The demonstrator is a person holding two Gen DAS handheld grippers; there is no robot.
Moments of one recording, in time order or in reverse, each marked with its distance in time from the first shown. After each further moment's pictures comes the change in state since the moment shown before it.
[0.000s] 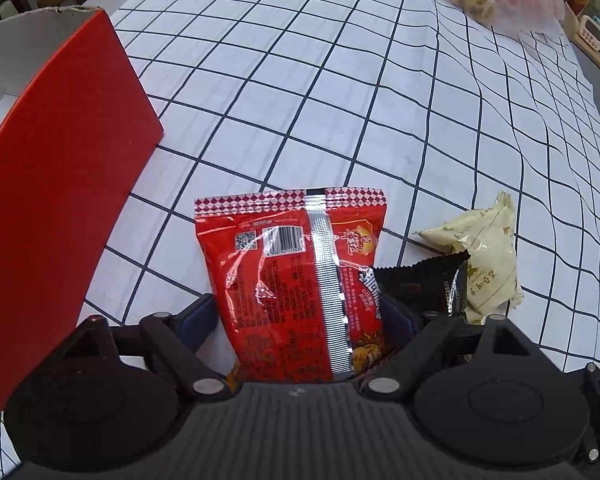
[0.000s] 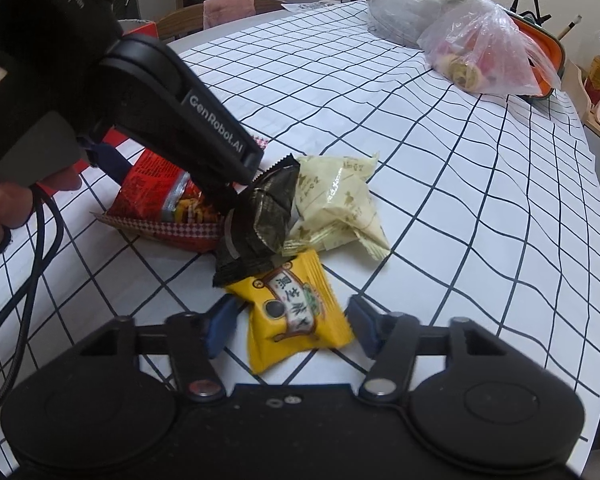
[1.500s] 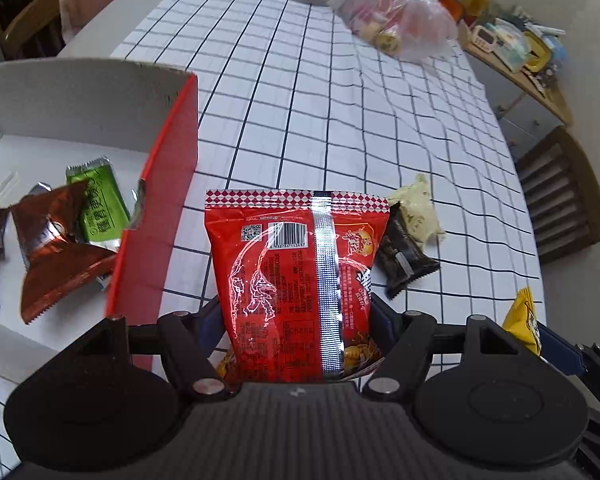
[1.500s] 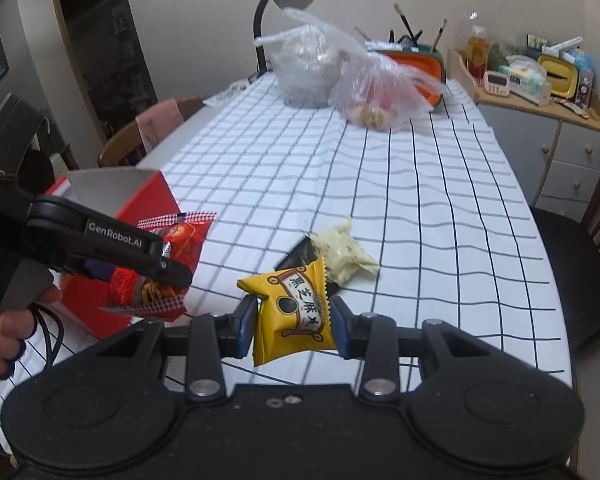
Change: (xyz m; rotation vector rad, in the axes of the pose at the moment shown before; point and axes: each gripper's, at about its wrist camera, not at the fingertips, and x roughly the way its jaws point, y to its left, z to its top) left arm -0.099 0.091 -0.032 0.179 -0.091 -0.277; right arm -0.128 0.068 0.011 0.394 -0.198 -0.134
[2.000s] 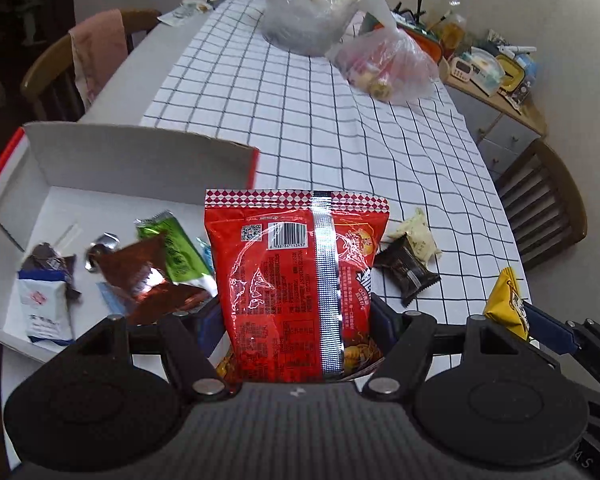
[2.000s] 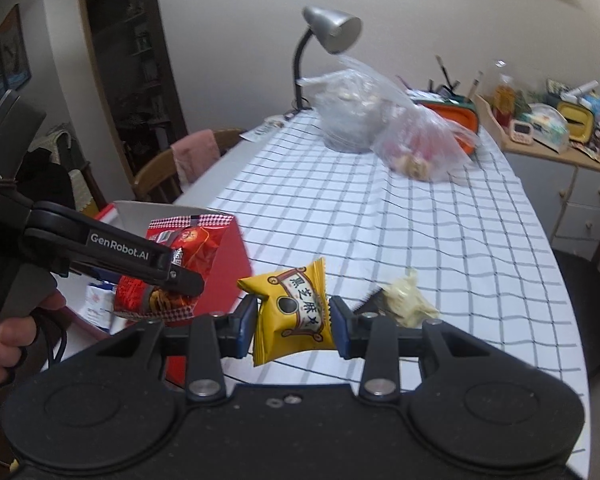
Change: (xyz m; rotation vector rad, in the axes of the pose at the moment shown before) left arm -0.074 0.053 0.008 0.062 -0.101 -0.020; right arm -0.020 0.082 0.027 -0.052 -0.090 0.028
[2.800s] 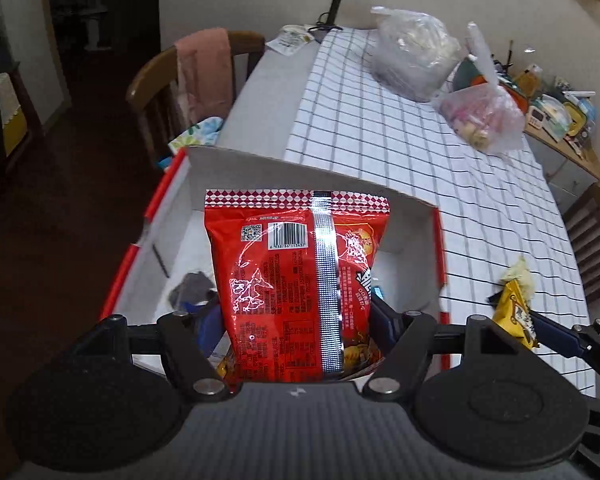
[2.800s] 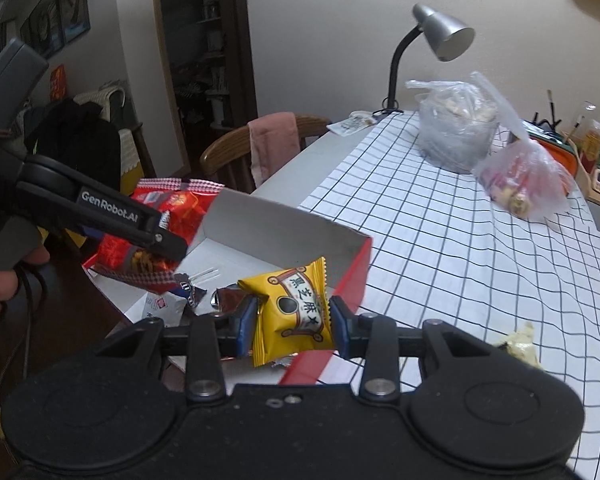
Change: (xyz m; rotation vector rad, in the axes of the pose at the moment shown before) left arm -0.037 0.136 0.017 -0.069 -0.060 0.160; right arm 0.067 0.122 0.025 -0.175 0.054 0.098
